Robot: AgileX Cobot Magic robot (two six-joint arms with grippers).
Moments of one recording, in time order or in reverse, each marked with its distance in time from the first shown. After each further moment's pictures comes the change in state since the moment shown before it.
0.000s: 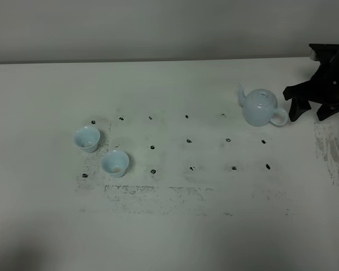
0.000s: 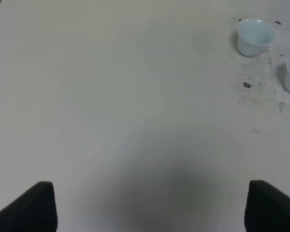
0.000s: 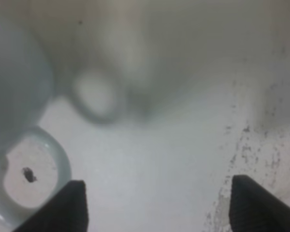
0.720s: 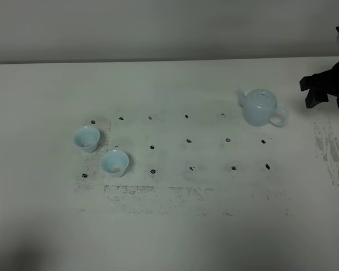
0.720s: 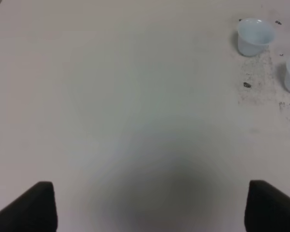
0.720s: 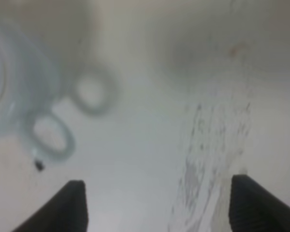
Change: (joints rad) left arm 0.000 0.000 0.000 0.000 0.000 0.000; right arm -0.014 -0.255 0.271 -0.017 -0.243 0.043
